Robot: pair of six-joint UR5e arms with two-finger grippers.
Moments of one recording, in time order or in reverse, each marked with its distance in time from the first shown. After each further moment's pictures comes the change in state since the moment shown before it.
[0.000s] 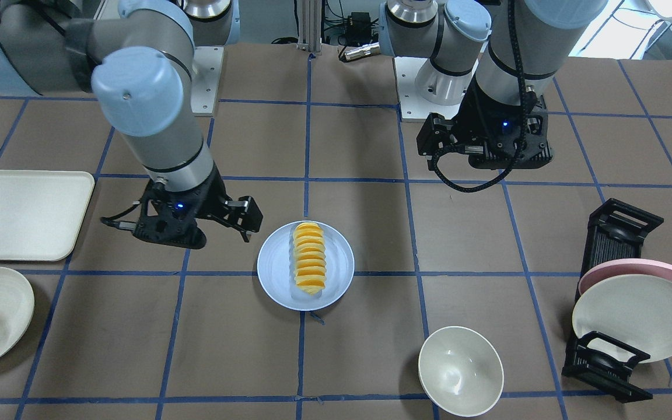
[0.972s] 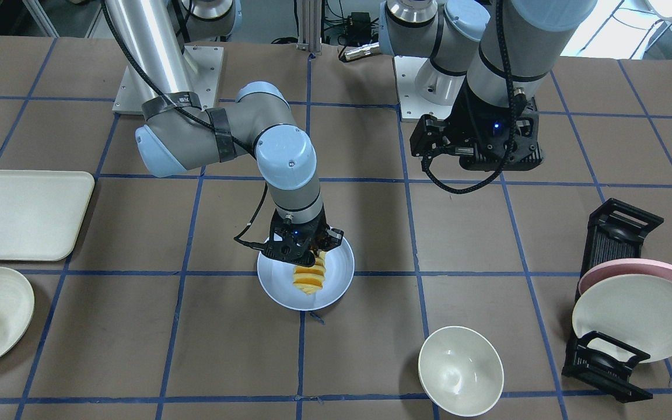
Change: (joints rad) left arm -0.014 -0.007 0.008 -0.005 -0.002 -0.002; right arm 0.266 0.247 0.127 -0.382 0.041 0.387
